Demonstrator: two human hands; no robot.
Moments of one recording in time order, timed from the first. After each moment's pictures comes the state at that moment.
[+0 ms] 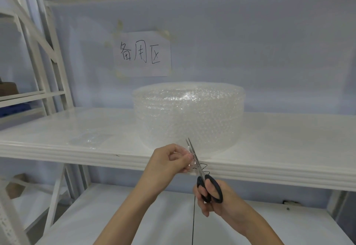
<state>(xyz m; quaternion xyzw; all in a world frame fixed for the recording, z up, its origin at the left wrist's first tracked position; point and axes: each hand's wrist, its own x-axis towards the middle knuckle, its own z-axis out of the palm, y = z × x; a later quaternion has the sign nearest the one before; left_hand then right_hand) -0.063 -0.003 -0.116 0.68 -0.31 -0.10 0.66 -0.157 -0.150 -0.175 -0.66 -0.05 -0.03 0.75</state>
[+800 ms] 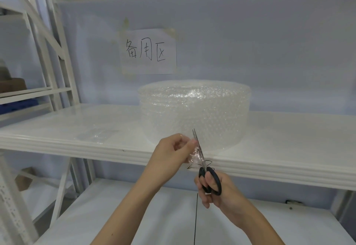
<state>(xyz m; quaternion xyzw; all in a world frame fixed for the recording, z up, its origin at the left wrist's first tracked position) -0.066 -0.002 -0.100 0.71 -0.31 -0.04 0.63 -0.152 -0.135 -0.166 -0.68 -0.05 -0.08 0.73</state>
